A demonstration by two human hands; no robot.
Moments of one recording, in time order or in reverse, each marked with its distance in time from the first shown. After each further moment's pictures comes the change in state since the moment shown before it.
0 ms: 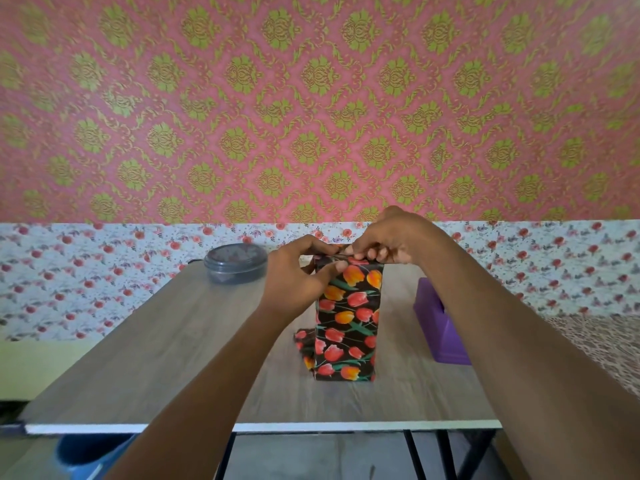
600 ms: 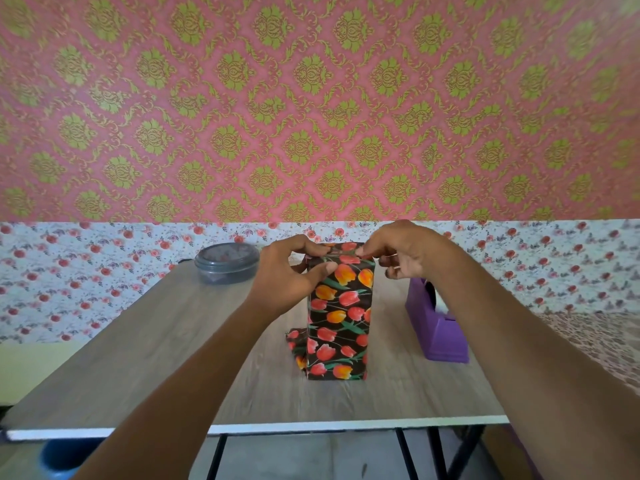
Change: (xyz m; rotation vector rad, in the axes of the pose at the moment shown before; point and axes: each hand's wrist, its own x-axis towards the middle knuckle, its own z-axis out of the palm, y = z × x) left_hand 0.006 -0.006 -0.006 0.014 -0.058 0.022; right_hand 0.012 0.041 -0.018 0.265 -0.060 0.102
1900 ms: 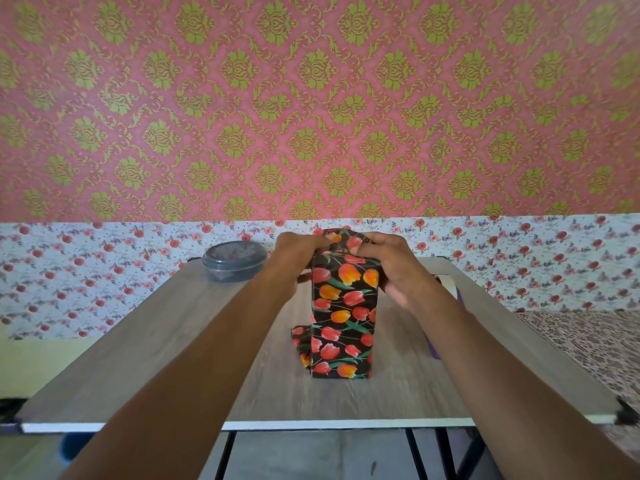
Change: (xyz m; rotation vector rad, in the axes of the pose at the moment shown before) left_hand 0.045 0.008 0.022 -0.287 0.044 -0.852; right_hand 0.006 0.042 0.041 0.370 -0.043 -0.365
